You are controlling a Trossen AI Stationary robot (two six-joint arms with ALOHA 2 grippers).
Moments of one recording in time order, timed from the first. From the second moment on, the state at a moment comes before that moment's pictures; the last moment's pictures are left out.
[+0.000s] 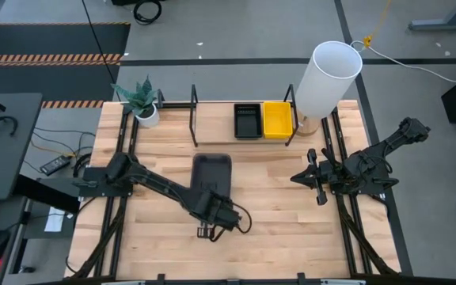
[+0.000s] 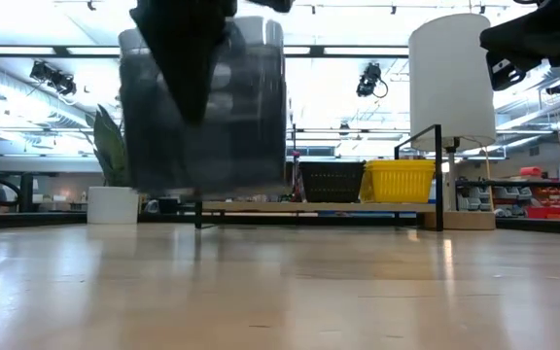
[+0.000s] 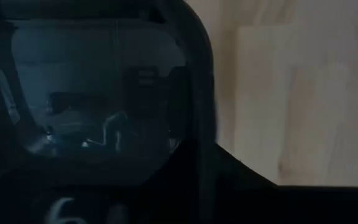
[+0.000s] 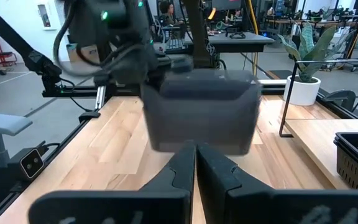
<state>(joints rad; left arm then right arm) -0.40 2.07 1.83 -1.28 -0.18 -0.34 0.51 0.38 0.20 0.08 0.44 0.08</state>
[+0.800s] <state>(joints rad) -0.11 1.95 1.83 -1.32 -0.33 -0.11 0.51 0.38 0.20 0.08 0.44 0.08</state>
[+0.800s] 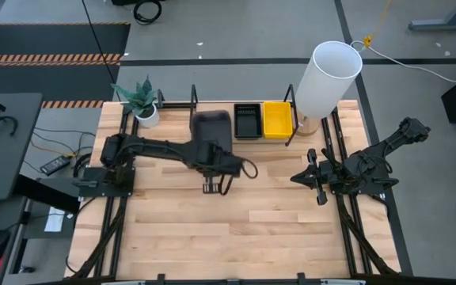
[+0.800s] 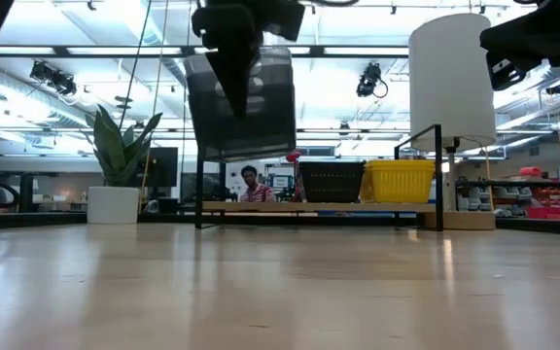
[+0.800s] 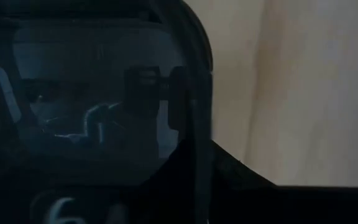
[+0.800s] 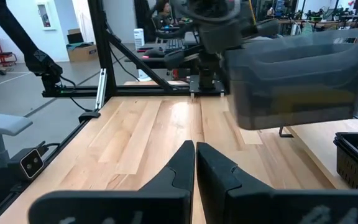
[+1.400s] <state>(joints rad) 0.07 1.96 1.83 -1.29 -0.32 0.06 0.51 0.38 0.20 0.08 0.44 0.08</state>
